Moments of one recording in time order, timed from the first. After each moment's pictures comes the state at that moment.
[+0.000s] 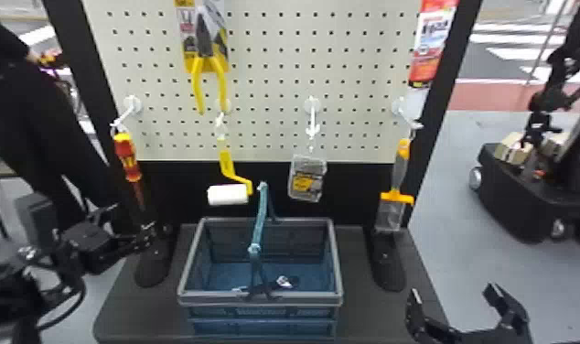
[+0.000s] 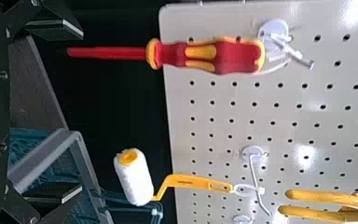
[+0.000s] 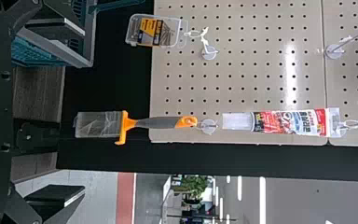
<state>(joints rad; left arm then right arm) -0.17 0.25 0.25 -1.35 0.16 0.07 -0.81 0.59 -0.05 0.06 -2.15 0.00 -0.07 0.04</state>
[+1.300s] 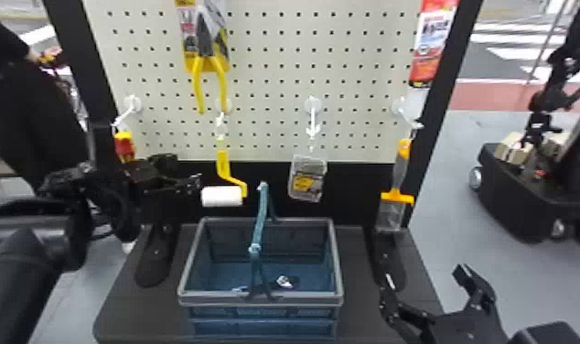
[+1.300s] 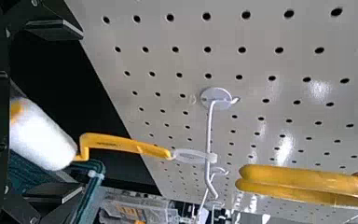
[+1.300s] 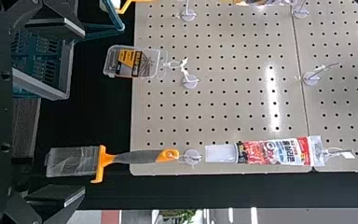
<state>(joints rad) -0.56 0.29 0.00 -1.07 0.16 0.19 -1.01 0.51 -0.10 0.13 -2.12 -0.03 -0.09 0.05</state>
